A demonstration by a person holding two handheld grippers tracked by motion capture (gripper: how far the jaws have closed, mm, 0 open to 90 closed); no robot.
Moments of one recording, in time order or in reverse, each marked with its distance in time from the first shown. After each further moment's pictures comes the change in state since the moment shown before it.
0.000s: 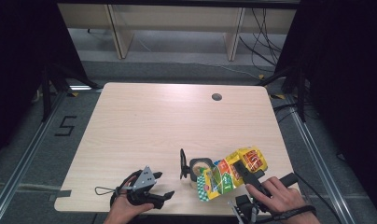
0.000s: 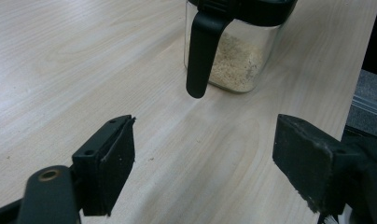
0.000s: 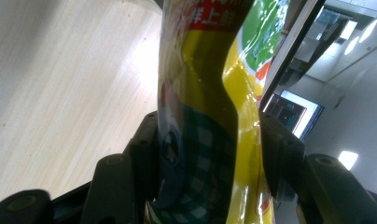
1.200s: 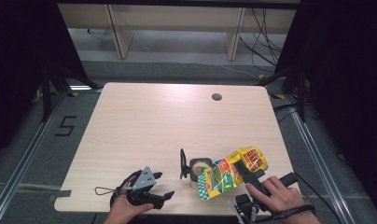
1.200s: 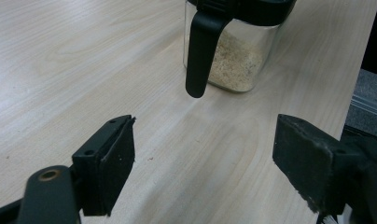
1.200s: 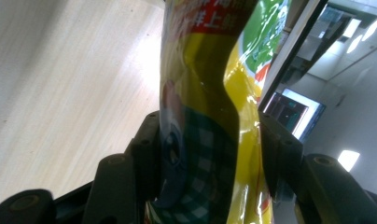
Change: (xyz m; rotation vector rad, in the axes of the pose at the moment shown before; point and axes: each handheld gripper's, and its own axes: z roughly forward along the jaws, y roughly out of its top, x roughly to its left) left arm 0.000 0.000 0.000 -0.006 -0.006 0.016; right arm 0.002 0.000 0.004 0.008 -0.013 -0.003
